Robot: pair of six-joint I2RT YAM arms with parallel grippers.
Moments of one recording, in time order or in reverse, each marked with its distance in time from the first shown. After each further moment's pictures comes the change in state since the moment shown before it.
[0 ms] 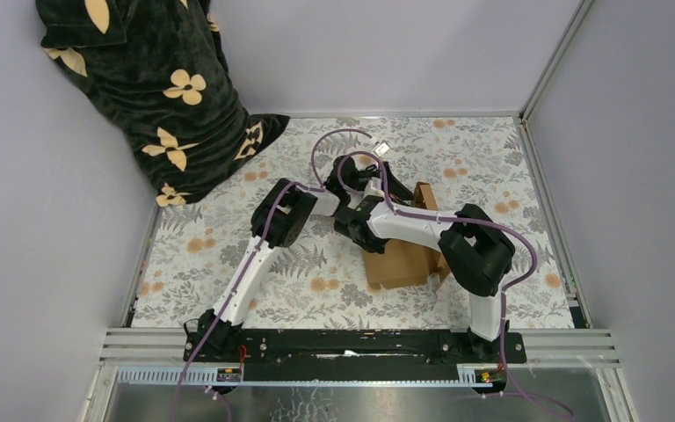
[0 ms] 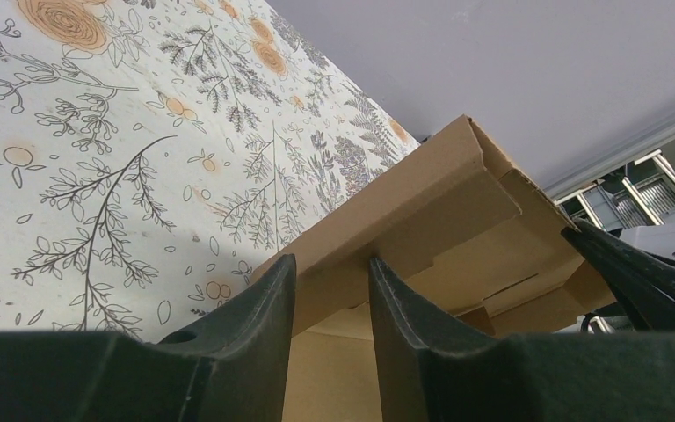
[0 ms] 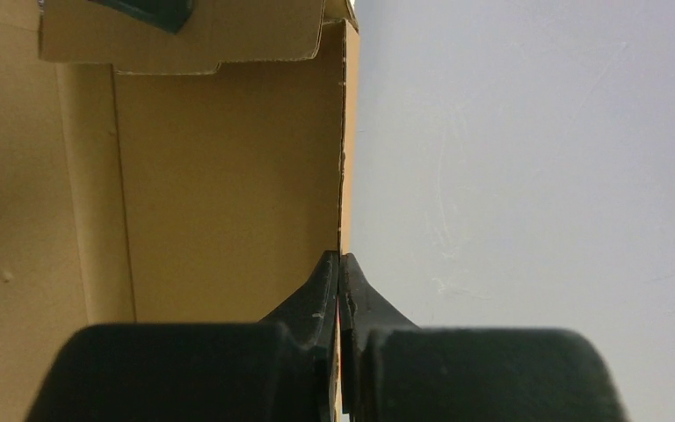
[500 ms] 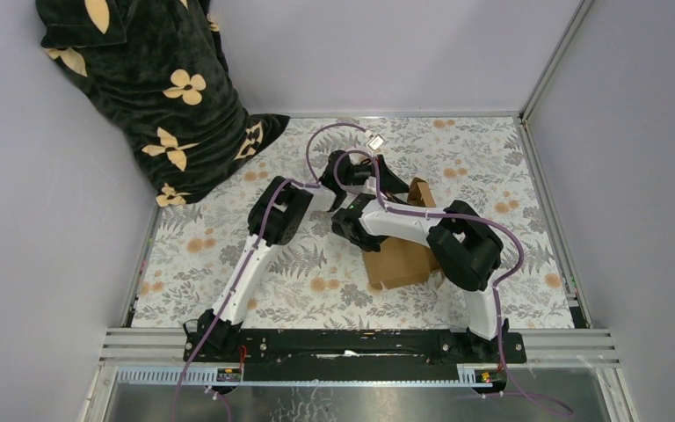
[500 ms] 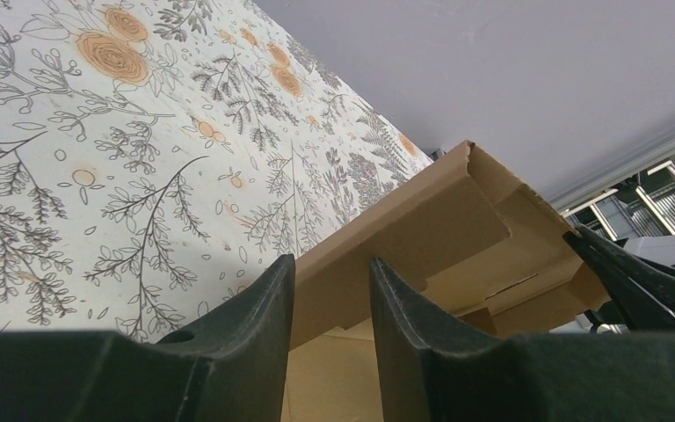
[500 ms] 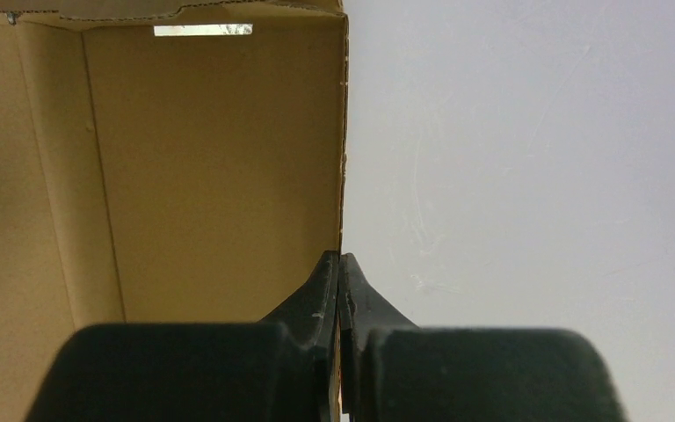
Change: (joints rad) left arm 0.035 0.000 0.029 -0.010 0.001 0.006; right arm 0.000 0.068 0.083 -0.128 0.038 0.080
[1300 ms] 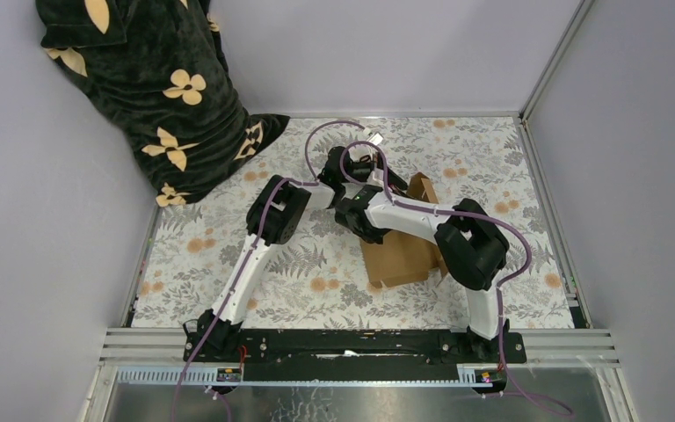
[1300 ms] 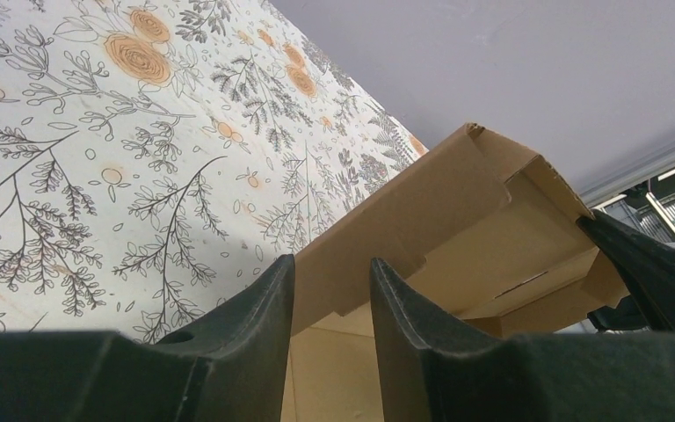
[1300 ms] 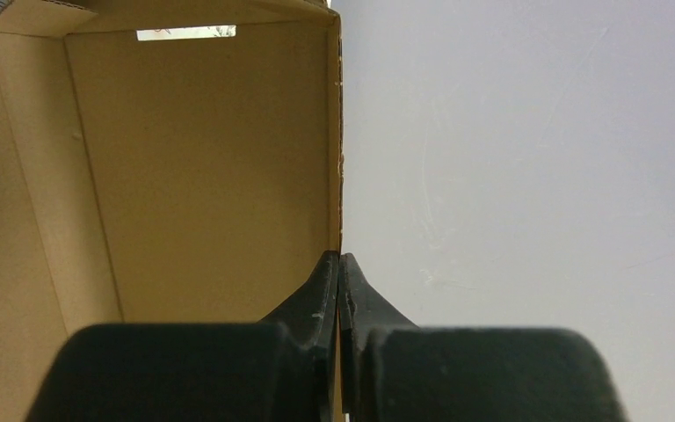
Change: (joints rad) left arm 0.016 -0.008 0.018 -0.074 0.000 0.032; right arm -0.046 -0.030 0.013 0.020 -0.019 -0.030
